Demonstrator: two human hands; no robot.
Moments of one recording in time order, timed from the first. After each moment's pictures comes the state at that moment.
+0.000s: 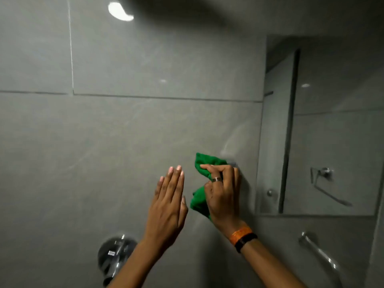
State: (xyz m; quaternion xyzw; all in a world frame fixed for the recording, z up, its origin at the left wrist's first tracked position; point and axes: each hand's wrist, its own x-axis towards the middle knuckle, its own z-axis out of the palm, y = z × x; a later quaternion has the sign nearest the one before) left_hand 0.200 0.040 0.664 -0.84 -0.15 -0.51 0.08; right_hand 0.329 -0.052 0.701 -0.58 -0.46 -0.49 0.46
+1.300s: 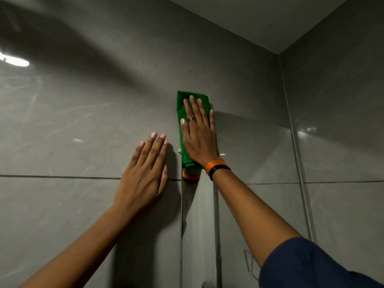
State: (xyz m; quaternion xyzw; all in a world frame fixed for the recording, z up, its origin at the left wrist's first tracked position) left_hand 0.469 0.069 0.938 -0.72 -0.04 -0.63 0.28; right_hand 0.599 -0.050 1.046 -0.59 -0.40 -0.62 0.31
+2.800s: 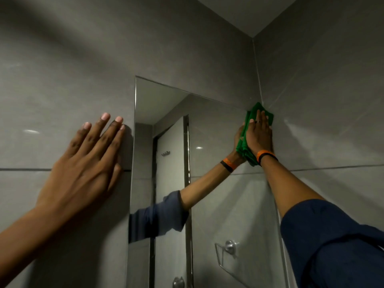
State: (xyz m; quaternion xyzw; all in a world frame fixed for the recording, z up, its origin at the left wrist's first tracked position) left_hand 0.500 0.080 0.936 -0.70 -0.01 -0.63 0.34; right_hand 0.829 -0.257 1.047 -0.70 -0.17 -0.52 0.46
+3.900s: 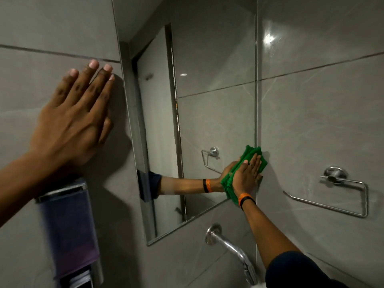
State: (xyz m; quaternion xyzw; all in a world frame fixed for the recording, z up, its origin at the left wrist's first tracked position) left_hand 0.485 0.091 0.837 -0.75 0.07 -0.58 0.31; right_hand 0.773 -0.224 0.632 -0.74 0.05 -0.36 0.56
